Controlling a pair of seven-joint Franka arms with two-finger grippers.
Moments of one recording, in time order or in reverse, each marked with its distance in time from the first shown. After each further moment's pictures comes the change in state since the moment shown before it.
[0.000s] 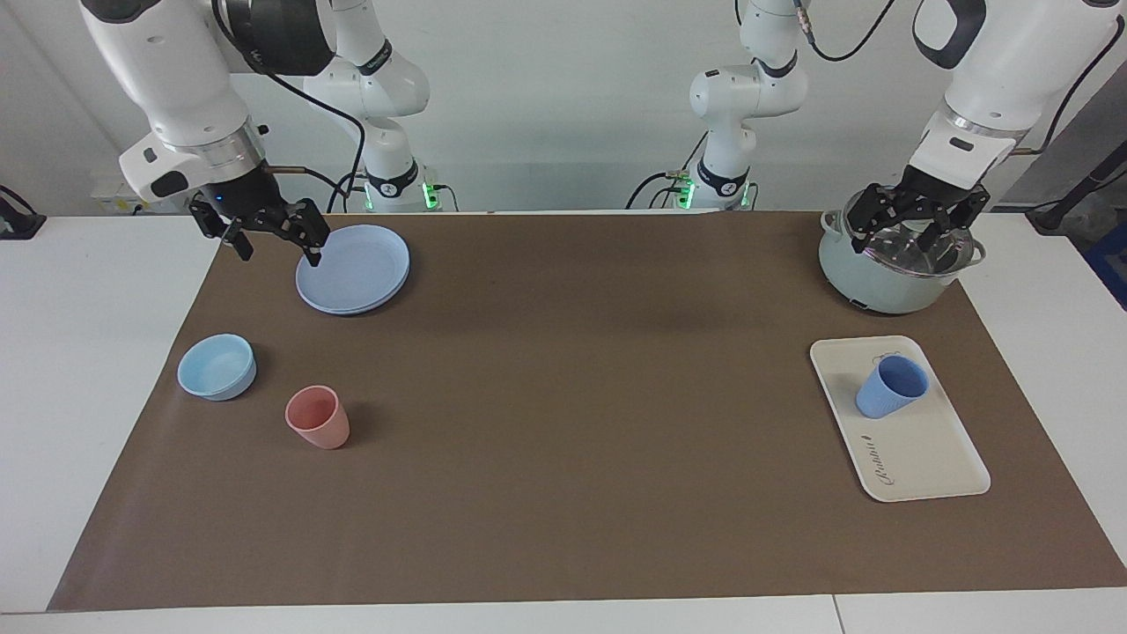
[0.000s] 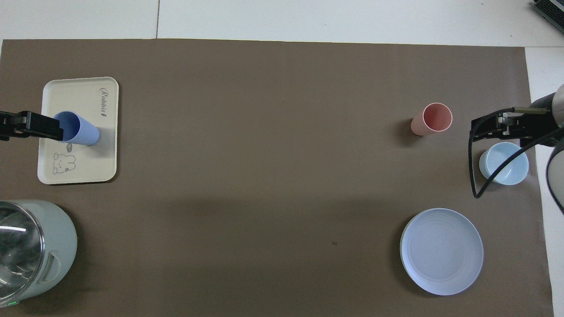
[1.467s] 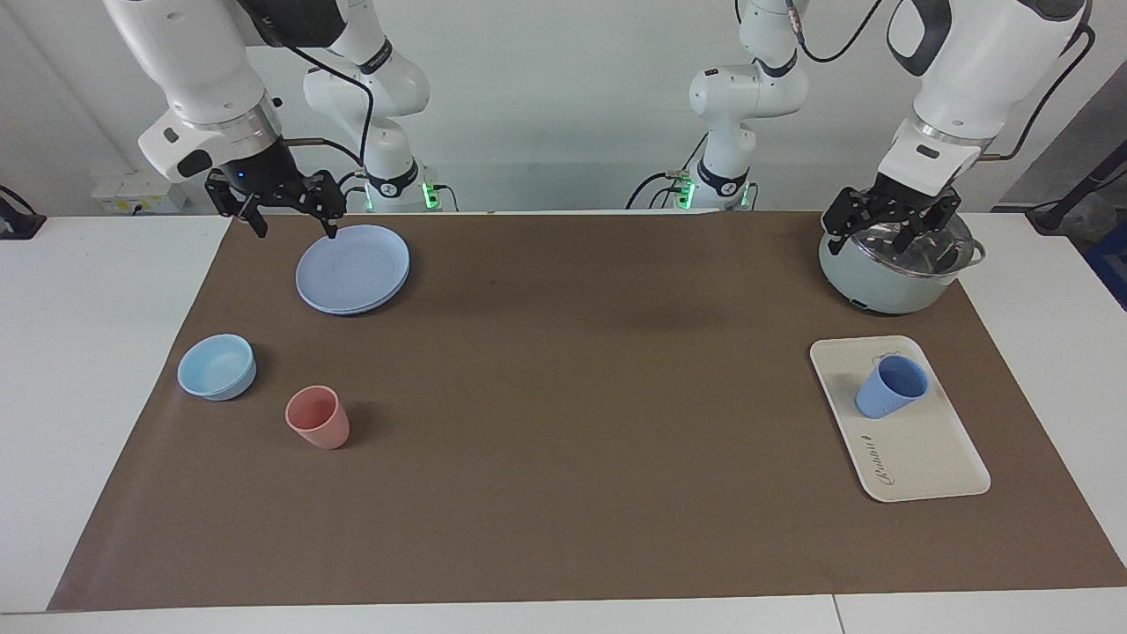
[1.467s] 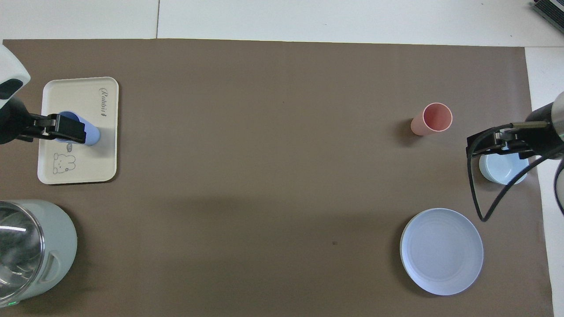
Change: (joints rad) left arm -0.034 -0.043 0.007 -0.078 -0.005 0.024 -0.077; right arm 0.023 -0.033 0.009 0.019 0.011 -0.116 -0.049
